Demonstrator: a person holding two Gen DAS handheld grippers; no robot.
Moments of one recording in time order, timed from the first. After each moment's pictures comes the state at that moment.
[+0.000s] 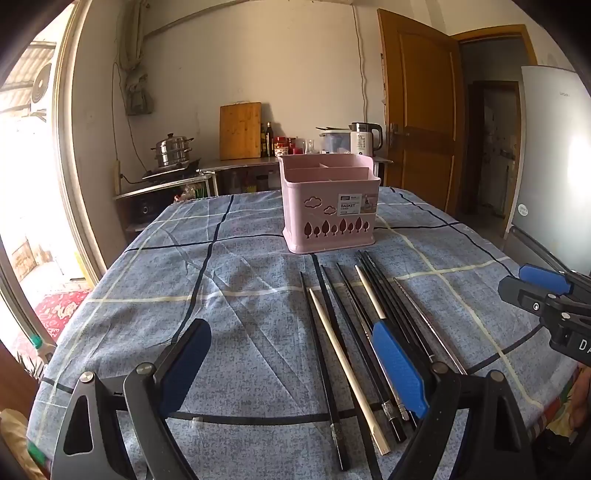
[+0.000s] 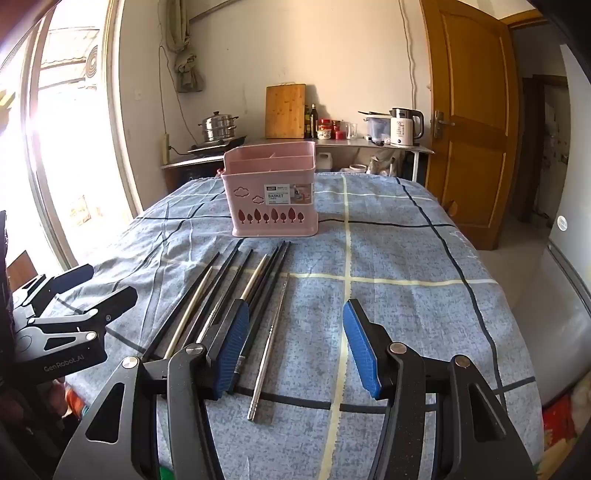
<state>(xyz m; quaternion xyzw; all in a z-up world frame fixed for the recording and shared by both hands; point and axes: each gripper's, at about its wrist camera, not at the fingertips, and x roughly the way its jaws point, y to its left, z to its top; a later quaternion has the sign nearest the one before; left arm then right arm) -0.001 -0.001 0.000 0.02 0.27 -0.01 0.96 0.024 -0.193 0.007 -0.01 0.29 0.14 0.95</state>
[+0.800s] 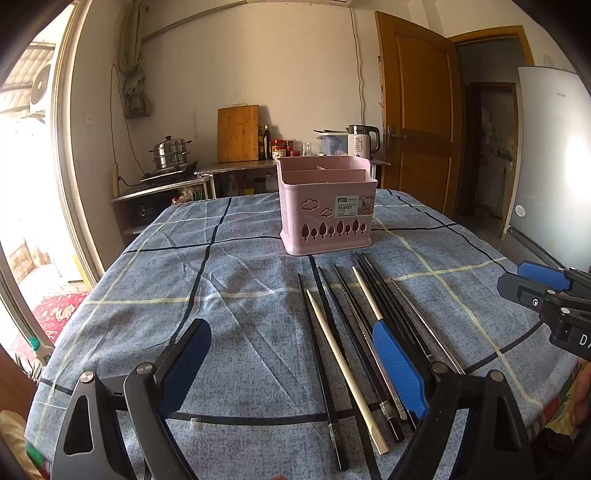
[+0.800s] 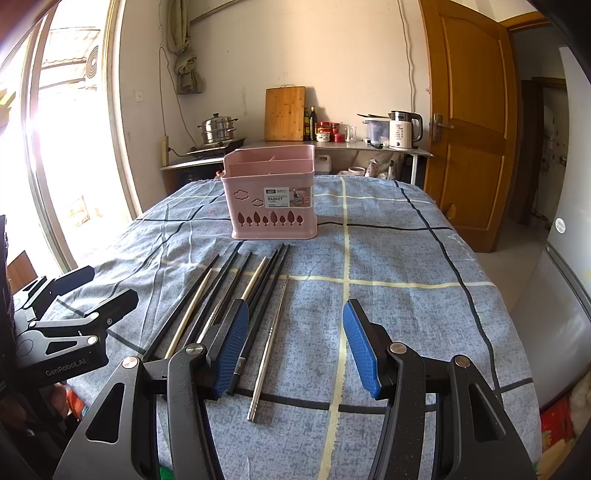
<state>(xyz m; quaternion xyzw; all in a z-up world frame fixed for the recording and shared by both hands) -0.004 -0.002 0.002 0.02 0.27 -0.01 0.96 0.021 -0.191 0.009 -0.01 0.29 0.13 0.95</state>
